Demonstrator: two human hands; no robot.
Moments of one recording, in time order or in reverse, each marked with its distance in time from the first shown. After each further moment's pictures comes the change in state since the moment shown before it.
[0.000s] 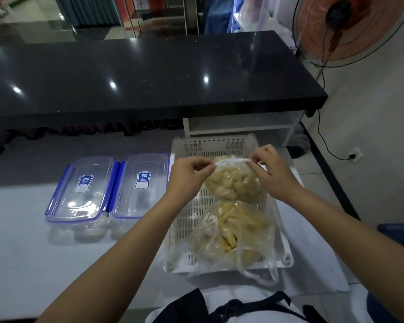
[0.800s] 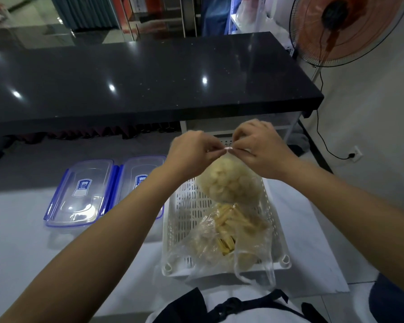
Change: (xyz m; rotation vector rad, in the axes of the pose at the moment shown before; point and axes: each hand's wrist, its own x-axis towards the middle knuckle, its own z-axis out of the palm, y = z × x) left_hand 0.026 0.070 -0.016 0.680 -0.121 0.419; right_hand 0.045 -0.048 -0.027 -0.460 -0.061 -0.377
